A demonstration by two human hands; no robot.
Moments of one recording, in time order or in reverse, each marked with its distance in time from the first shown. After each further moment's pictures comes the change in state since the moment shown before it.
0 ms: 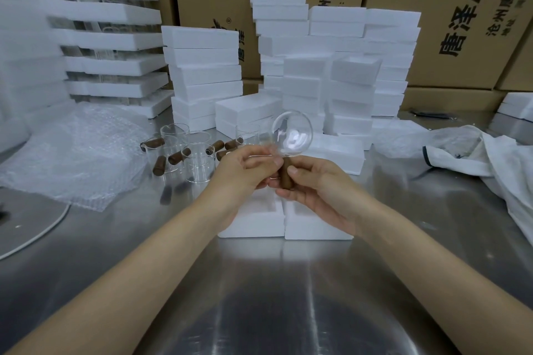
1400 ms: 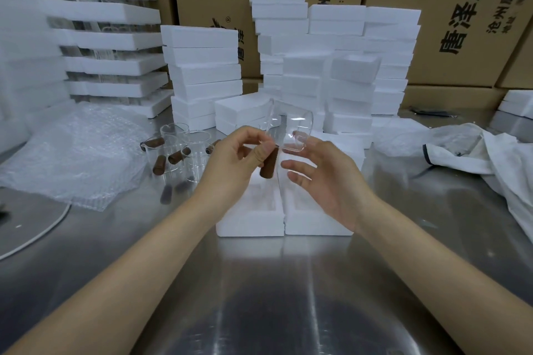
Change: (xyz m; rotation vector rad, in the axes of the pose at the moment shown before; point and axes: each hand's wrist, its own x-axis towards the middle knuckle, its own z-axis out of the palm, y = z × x) left_hand 0.004 0.007 -0.008 0.272 0.054 0.322; right_hand -0.002 -0.013 0.004 0.197 0.163 -0.096
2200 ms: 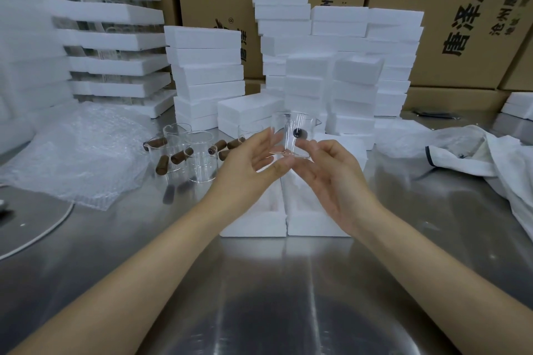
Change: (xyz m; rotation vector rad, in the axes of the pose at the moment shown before) left_hand -0.006 -0.005 0.009 -0.052 -0.129 -0.059; right_hand 0.000 0.010 -0.004 0.059 0.082 -0.132
